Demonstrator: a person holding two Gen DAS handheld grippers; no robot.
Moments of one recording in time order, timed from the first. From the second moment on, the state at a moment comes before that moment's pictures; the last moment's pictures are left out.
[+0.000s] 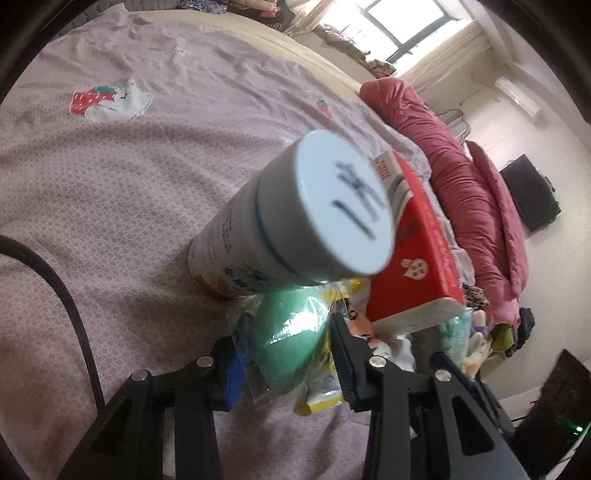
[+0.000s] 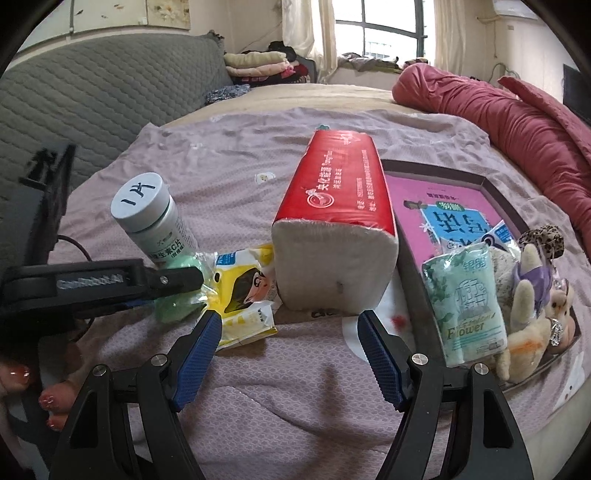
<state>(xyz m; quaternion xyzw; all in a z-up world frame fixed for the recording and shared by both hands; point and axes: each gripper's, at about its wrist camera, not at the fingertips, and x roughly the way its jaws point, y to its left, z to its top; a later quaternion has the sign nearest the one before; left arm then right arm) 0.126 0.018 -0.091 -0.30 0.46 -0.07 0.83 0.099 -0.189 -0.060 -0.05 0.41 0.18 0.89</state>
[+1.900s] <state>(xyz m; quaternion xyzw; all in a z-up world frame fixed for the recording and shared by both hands) 0.029 0.020 -0.011 -0.19 0.42 -0.05 0.89 0.077 -0.159 -0.026 -0.02 0.36 0.23 0.90</state>
